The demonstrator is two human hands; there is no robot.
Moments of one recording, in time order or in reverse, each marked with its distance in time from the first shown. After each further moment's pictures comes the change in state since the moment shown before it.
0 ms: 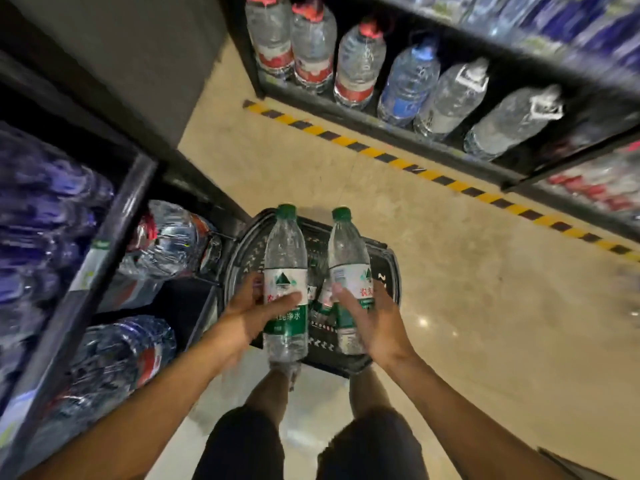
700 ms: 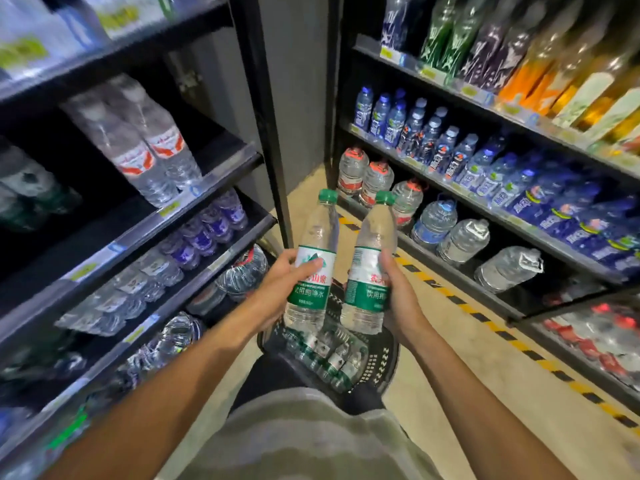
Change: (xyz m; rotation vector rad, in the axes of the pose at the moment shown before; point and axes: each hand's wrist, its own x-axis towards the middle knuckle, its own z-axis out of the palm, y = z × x) left_hand -0.226 0.102 0.000 -0.303 0.053 0.441; right_hand -0.183 -0.194 -0.033 0.260 -0.404 -0.314
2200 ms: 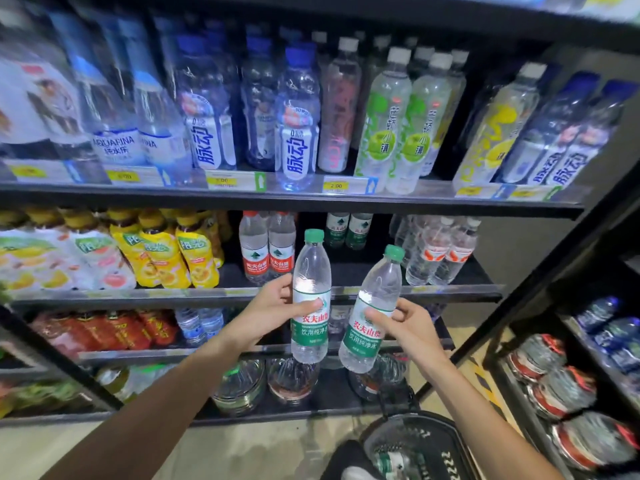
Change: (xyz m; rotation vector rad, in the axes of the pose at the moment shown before) left_hand -0.295 0.012 -0.282 0.051 0.650 0.428; right_hand -0.054 0.030 0.336 -0.593 -0.781 -0.236
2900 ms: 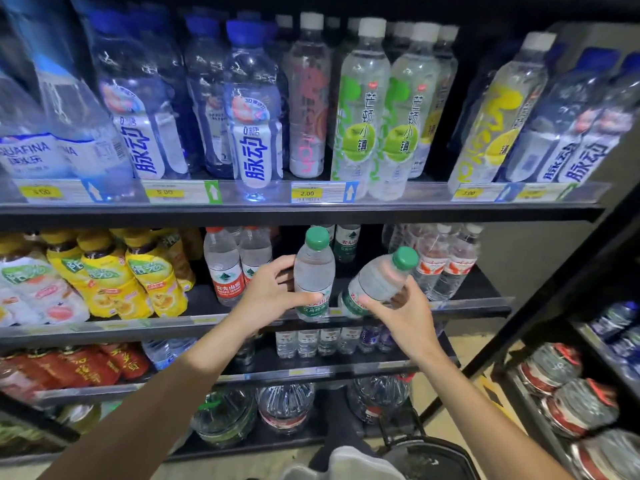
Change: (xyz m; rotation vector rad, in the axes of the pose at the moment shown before) left_hand 0.101 0.003 0.012 0.173 0.121 0.205; right_hand 0.096 0.023 -0.028 -0.109 0.144 -0.289
